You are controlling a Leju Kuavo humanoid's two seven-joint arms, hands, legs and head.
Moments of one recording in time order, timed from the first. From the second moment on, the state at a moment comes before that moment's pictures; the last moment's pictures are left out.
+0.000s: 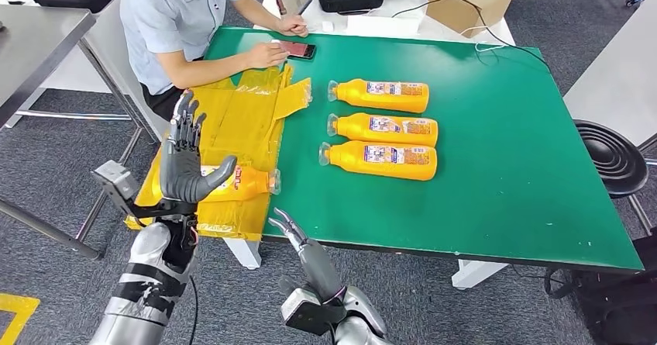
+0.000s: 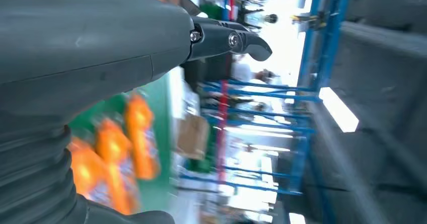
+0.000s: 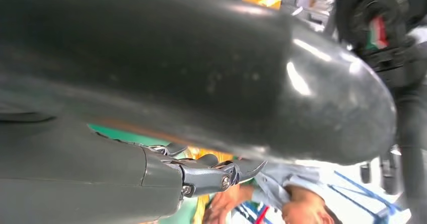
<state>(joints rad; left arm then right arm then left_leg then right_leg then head) -0.31 -0.12 -0.12 -1.31 0.25 -0.17 -0.56 -0.17 0.23 0.76 -0.96 0.24 -0.35 -0.64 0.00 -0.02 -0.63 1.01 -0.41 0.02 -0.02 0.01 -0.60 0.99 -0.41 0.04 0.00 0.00</state>
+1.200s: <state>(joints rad) 0.10 -0.17 -0.36 -1.48 0.09 0.37 -0.47 0.18 0.33 0.13 -1.56 0.32 -0.70 -0.68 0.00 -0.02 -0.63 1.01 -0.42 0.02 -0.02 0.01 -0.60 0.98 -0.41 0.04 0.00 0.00</state>
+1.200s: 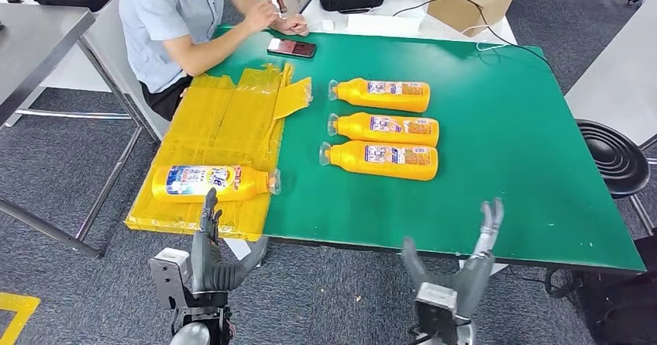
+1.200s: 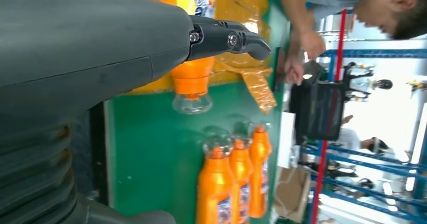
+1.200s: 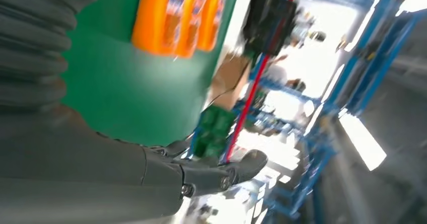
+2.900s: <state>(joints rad) 0.09 -0.14 -0.45 -1.48 0.01 0.30 -0.53 0.11 0.28 0.18 -1.40 0.37 -0.70 -0.64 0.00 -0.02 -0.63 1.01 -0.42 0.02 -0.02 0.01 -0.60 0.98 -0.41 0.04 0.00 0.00</state>
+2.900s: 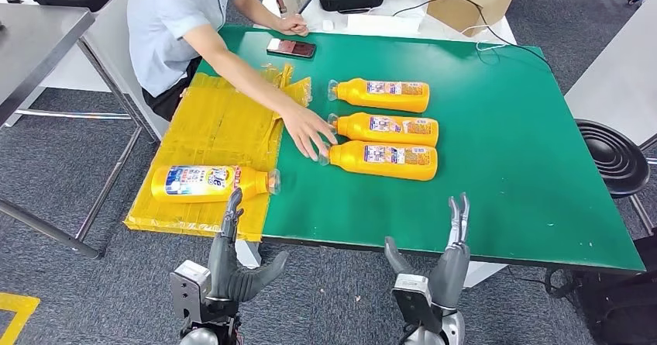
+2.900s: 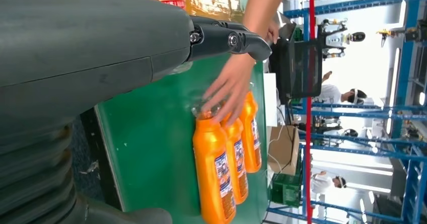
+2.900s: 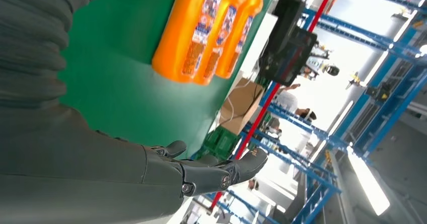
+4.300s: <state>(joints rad) 0.01 -0.15 -0.47 -1.44 -0.03 0.21 -0.51 -0.25 0.17 0.13 -0.83 0.86 -0.70 -0.40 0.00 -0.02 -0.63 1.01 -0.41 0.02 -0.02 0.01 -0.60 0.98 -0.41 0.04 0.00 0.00</state>
